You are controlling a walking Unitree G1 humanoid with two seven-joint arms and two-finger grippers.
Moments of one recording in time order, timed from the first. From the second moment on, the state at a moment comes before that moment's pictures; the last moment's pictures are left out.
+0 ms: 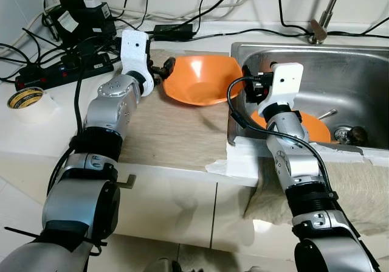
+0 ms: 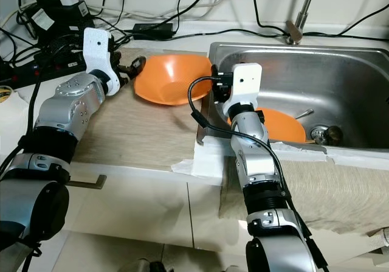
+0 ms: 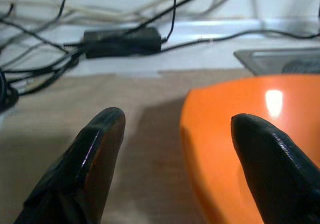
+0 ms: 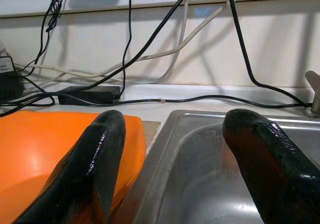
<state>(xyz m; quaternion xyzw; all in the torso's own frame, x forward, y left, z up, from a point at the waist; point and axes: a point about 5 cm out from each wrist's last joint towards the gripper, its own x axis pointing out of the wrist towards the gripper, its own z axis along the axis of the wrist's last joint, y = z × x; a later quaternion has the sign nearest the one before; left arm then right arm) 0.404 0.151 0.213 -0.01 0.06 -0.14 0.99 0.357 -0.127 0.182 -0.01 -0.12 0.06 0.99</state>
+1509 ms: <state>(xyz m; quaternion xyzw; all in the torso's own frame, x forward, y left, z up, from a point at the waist) 0.400 0.138 0.192 -0.06 0.16 -0.18 0.97 0.357 -0.125 0.182 -0.02 -0.12 0.07 0.99</state>
